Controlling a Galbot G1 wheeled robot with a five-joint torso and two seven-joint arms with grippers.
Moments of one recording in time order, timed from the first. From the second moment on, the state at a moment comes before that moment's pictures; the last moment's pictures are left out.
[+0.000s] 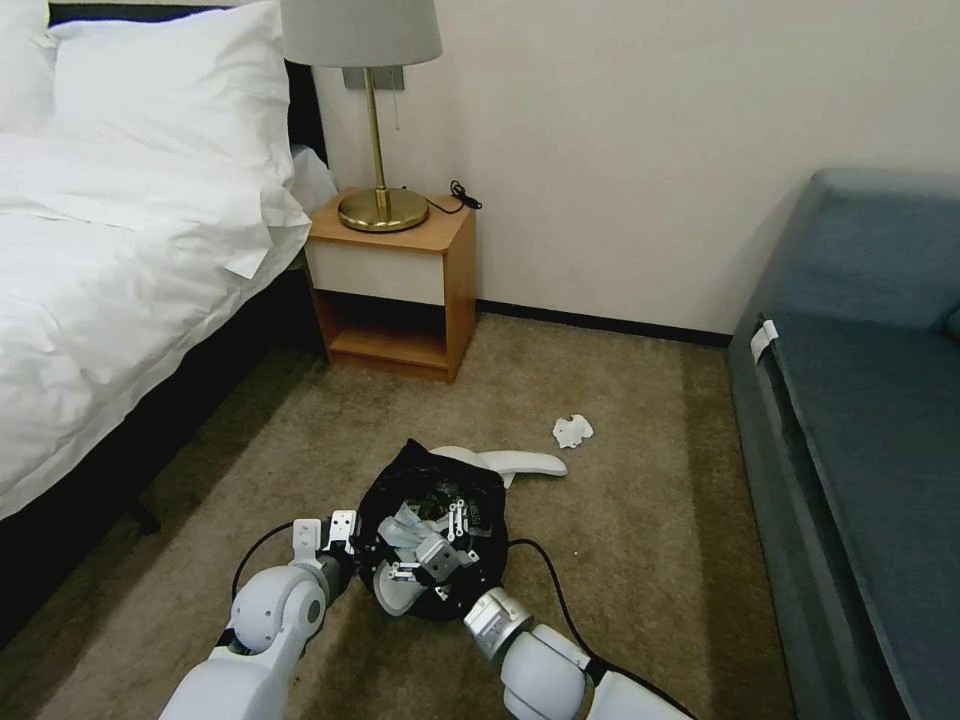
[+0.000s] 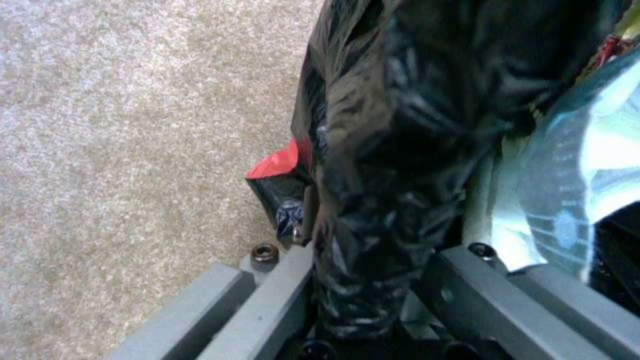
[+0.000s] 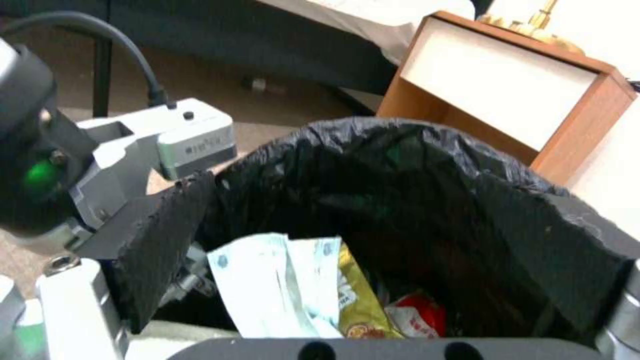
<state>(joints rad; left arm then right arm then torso) 1.25 -1.23 -0.37 -1.72 -0.55 0.74 -0.09 -1.01 1.19 -0.44 1.65 -0.07 0.06 0.27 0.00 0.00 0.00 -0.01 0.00</state>
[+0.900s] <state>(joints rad) 1.28 -1.21 -0.41 -1.74 -0.55 0.73 -0.08 -0.97 1.19 -0.16 1.86 0.03 0.01 0.30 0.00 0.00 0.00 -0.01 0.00</state>
